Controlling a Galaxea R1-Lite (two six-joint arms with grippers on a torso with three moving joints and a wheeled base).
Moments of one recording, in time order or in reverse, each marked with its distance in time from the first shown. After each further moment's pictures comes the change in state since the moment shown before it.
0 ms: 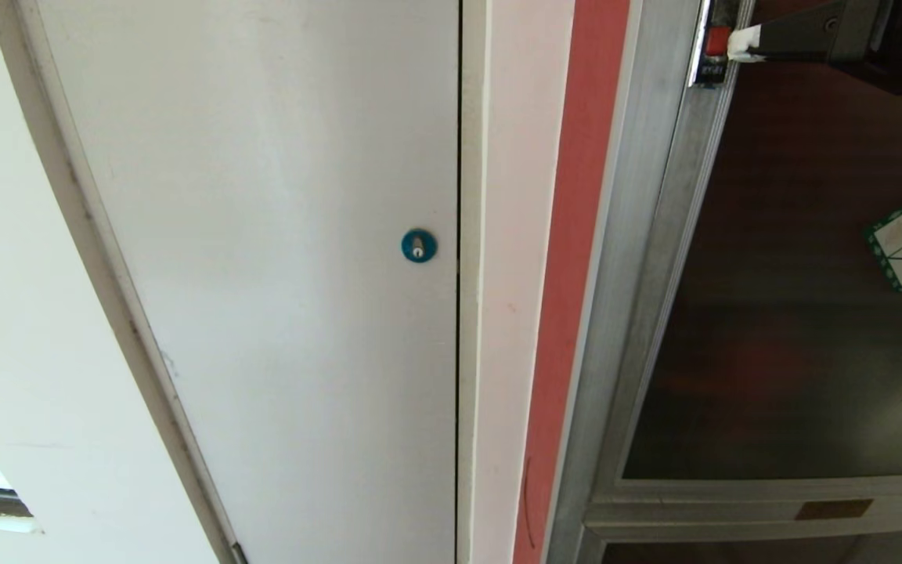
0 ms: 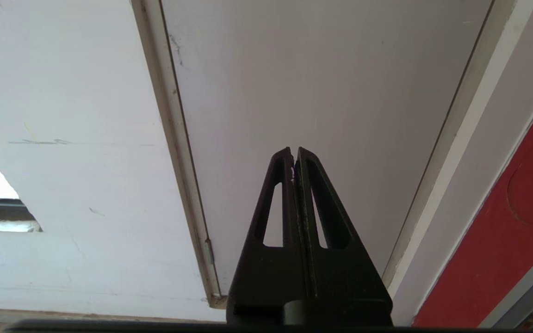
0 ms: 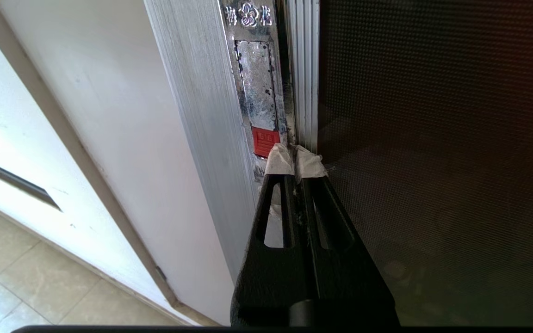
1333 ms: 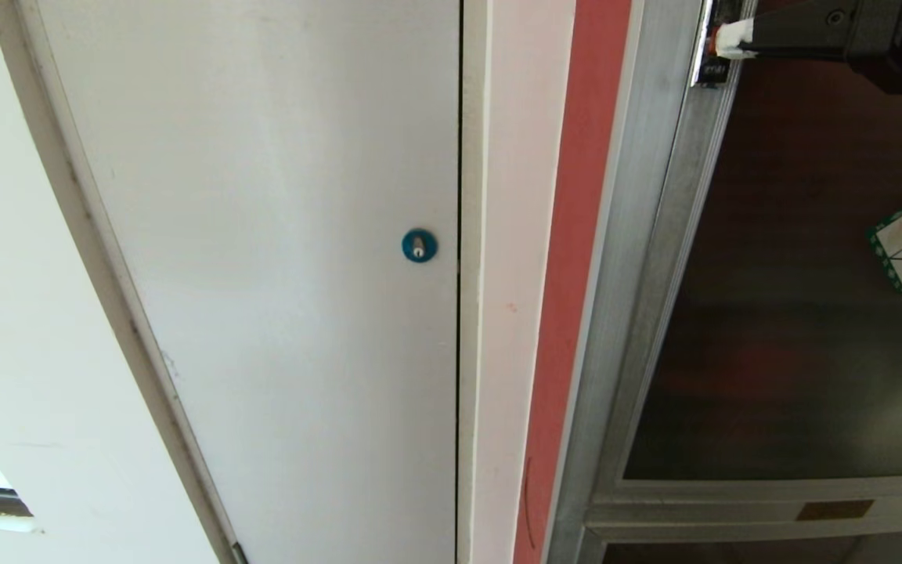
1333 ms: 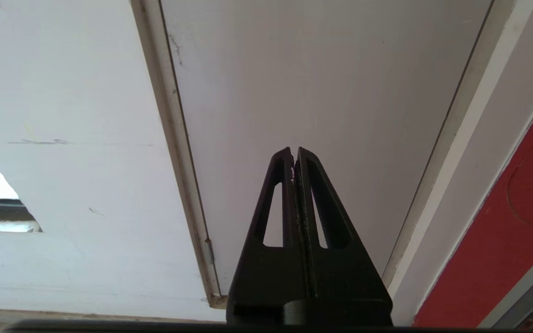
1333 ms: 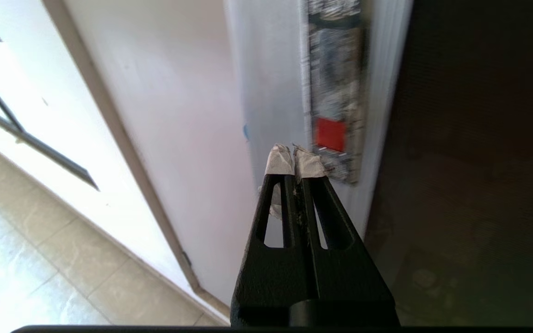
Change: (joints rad) left arm 0.000 0.000 0.000 0.000 0.000 0.000; right arm 0.021 -0.029 0.014 -0.002 0.092 0.001
